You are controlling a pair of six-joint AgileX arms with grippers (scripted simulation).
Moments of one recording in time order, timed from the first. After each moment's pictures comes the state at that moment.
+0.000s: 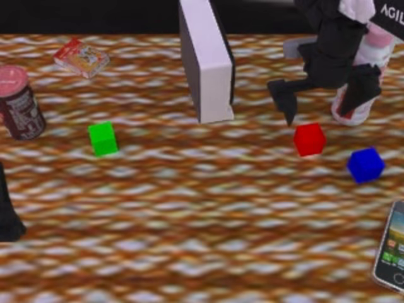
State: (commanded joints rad) left arm 0.00 0.00 0.00 0.00 0.00 0.00; right arm 0.30 2.46 2.19 -1.30 0.01 0.10
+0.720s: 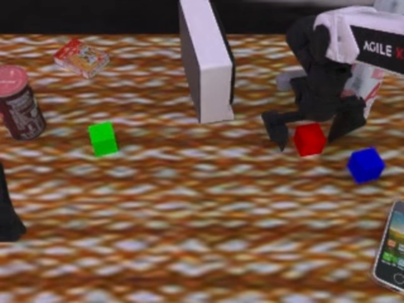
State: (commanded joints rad) left arm 0.00 0.00 0.00 0.00 0.00 0.00; right arm 0.31 2.54 1.98 -1.01 0.01 0.10
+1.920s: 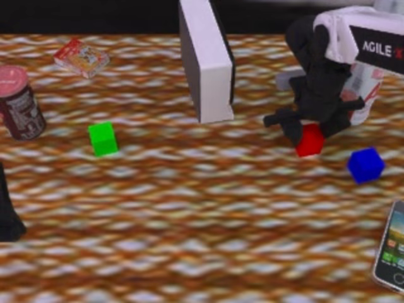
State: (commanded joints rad) left arm 0.00 0.00 0.00 0.00 0.00 0.00; right arm 0.31 2.54 1.98 -1.01 0.01 0.10
